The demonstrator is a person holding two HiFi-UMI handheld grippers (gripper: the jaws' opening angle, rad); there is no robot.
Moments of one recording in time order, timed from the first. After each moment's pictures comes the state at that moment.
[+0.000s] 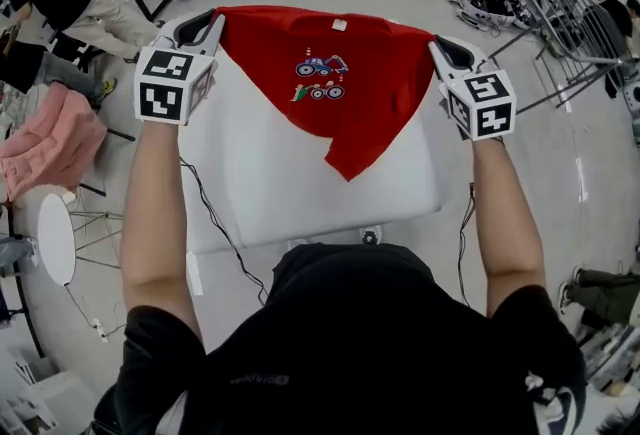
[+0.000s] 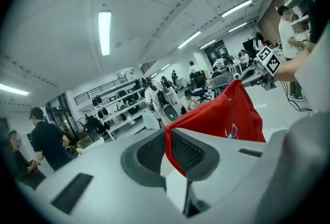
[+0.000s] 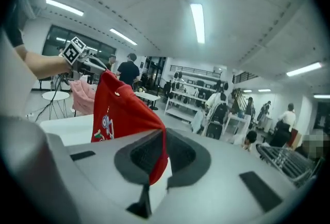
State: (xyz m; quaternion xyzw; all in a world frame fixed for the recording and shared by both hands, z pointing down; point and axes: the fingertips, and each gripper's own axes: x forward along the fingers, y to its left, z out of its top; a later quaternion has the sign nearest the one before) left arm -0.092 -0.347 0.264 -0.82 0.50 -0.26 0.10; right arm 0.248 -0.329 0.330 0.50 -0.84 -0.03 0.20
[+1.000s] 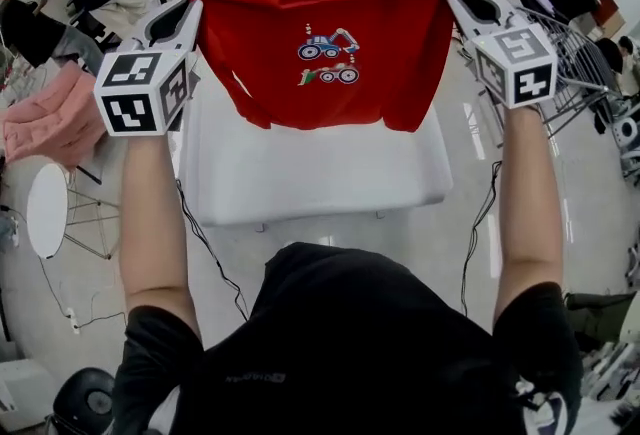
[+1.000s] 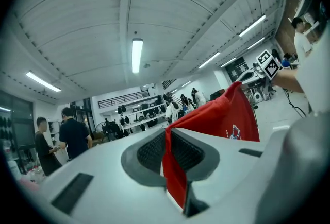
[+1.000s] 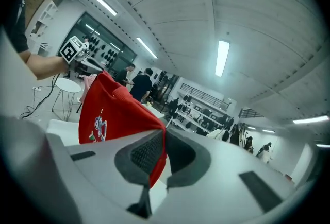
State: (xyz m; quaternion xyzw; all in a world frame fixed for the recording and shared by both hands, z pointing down) left arm -0.186 -0.171 0.157 -0.78 0.60 -0.13 0.12; right arm 0.157 -0.225 0.152 0.45 -0.84 -0.20 0.20
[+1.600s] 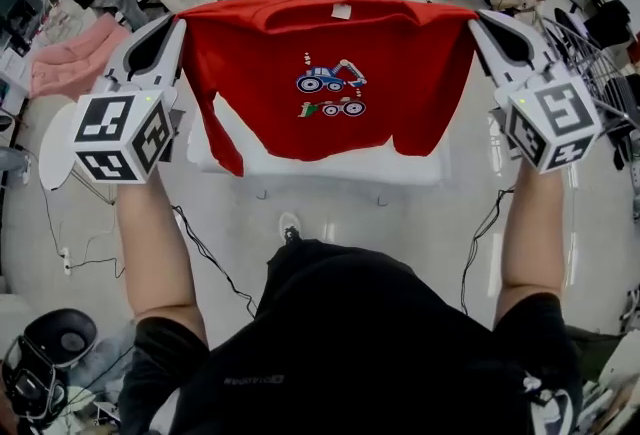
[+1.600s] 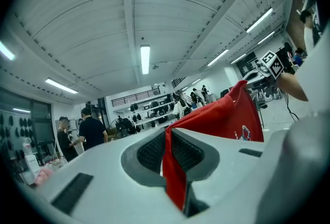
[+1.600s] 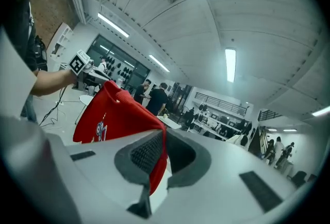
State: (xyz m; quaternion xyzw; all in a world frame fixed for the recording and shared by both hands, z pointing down) left arm -0.172 -0.011 0.151 -0.74 0.65 -0.12 0.11; right arm 0.167 -0.092 0.145 0.36 -0.90 -0.20 0.15
